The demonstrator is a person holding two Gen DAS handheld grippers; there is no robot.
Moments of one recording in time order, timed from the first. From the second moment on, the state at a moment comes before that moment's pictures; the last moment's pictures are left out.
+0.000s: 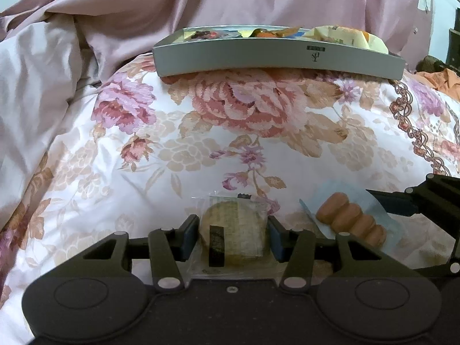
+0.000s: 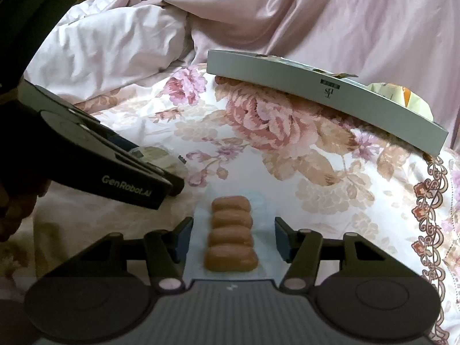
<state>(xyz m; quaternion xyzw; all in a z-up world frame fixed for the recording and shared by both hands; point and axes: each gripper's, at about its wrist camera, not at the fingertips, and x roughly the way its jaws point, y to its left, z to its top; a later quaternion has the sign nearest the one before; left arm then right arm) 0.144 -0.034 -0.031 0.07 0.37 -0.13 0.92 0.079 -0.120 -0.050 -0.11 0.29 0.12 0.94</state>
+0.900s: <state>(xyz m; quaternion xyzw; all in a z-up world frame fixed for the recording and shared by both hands) 0.145 -0.033 -0.028 0.06 0.36 -0.13 0.92 0.073 -0.112 -0.051 -0.21 0.24 0.10 0.94</state>
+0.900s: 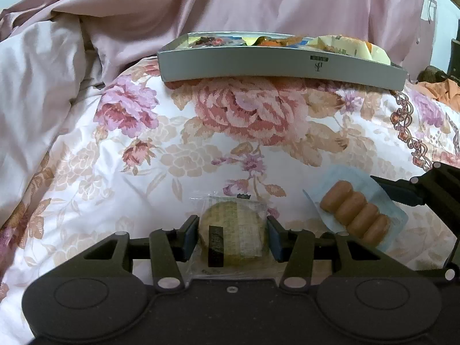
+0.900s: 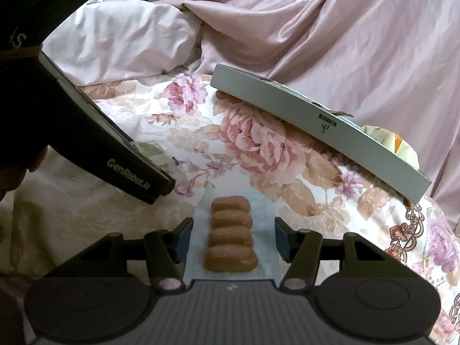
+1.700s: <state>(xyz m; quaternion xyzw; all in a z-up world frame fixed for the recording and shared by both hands) 0.140 -0.032 -0.018 0.03 0.33 -0.13 0.94 0.072 -0.112 -0.050 -0.23 0.21 0.09 0.94</state>
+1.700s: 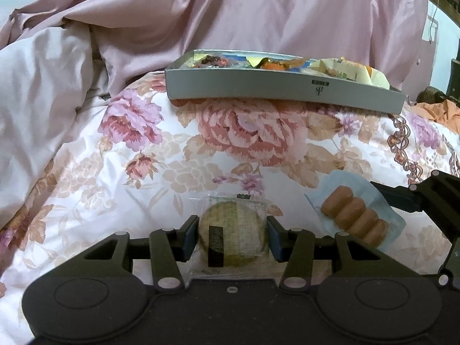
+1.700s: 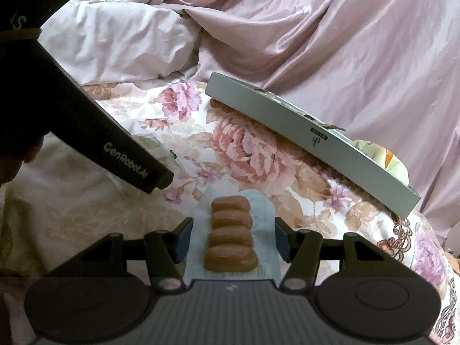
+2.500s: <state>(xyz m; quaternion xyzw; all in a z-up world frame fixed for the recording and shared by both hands) 0.161 -0.032 0.000 -0.01 0.30 -0.12 0.95 0.086 -0.121 -0.037 -0.25 0.18 0.07 0.95</state>
